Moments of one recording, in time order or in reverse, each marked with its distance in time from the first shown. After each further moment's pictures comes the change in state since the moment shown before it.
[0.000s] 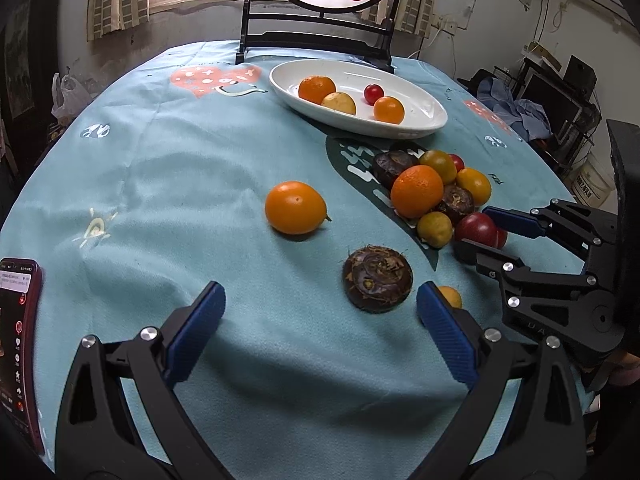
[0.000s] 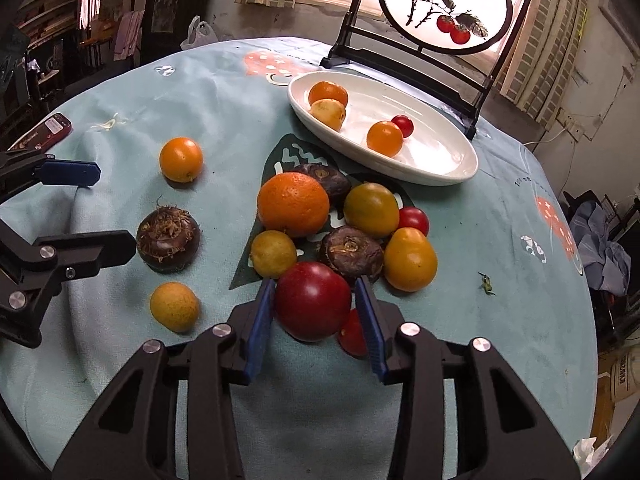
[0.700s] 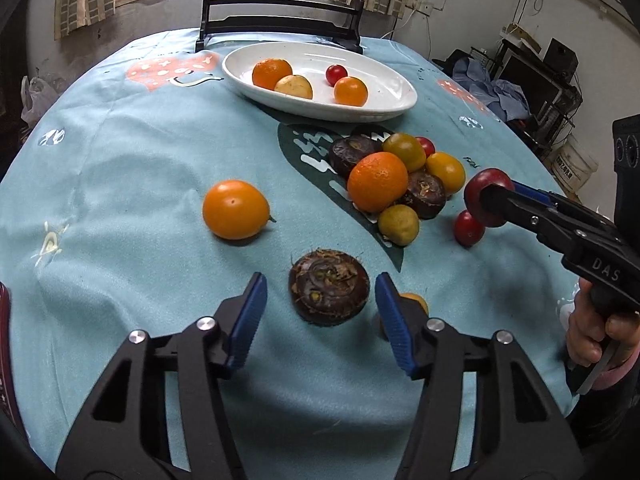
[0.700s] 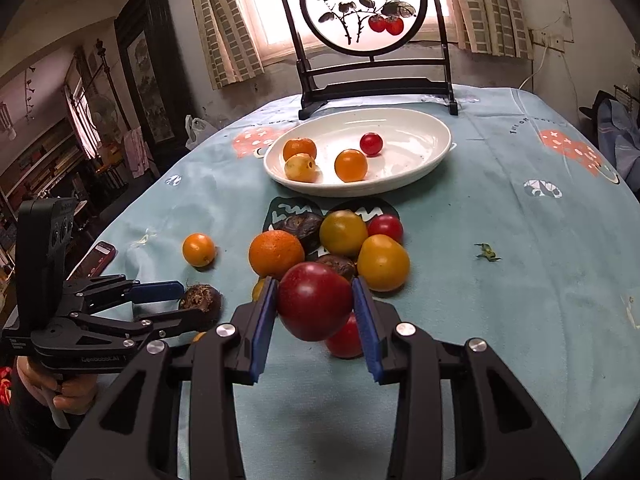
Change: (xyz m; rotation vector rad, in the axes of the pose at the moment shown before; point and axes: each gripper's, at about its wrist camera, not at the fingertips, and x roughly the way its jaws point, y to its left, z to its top) left arm 0.023 -0.025 0.012 0.054 0.070 -0.083; right arm -0.029 -0.066 -0.021 0.378 -0.179 0.249
